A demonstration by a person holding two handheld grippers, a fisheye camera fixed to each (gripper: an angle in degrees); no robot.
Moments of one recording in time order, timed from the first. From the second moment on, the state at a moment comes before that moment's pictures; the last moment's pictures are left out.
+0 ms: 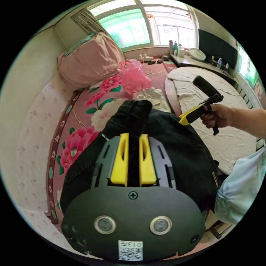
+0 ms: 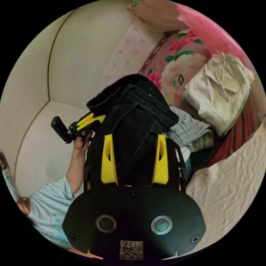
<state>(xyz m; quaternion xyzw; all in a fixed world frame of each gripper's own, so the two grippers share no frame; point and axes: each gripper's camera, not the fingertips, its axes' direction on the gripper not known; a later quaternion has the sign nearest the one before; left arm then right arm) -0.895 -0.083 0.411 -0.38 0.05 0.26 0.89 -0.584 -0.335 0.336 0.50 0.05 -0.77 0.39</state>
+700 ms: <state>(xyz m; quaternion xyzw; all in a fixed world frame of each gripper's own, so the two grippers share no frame) -0.990 -0.191 0.148 -0.15 -0.09 0.18 0.97 -0.560 -0.117 0.652 0.68 0.21 -0.70 0.07</state>
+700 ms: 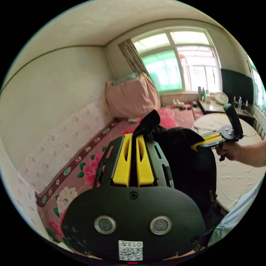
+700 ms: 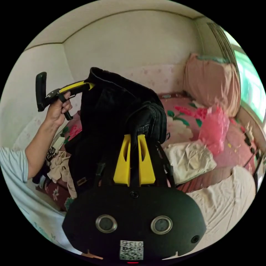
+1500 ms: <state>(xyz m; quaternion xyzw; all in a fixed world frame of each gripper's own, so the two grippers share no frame) -0.653 -0.479 -0.234 0.35 0.40 0.30 0.79 0.215 0.231 0.924 0.91 -0.08 -0.20 -0.36</state>
